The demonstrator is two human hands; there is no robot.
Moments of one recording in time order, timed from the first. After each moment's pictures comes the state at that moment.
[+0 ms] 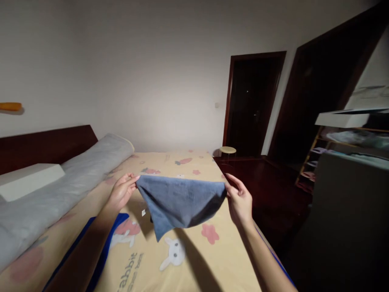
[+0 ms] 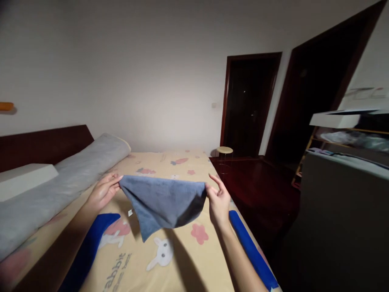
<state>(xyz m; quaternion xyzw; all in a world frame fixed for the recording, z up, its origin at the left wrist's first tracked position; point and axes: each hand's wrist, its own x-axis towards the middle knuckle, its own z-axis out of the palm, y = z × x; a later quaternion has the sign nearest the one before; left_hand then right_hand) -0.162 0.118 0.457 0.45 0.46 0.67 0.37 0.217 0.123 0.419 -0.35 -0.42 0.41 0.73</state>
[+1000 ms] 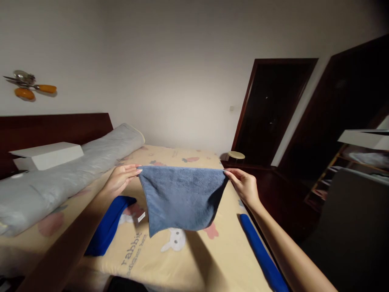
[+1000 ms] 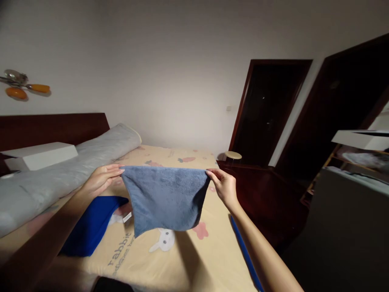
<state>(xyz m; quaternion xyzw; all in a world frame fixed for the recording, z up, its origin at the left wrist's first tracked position) -0.190 0.051 0.480 0.43 0.51 0.65 0.36 0.226 0.137 0.468 -0.40 -0.68 0.19 0.59</state>
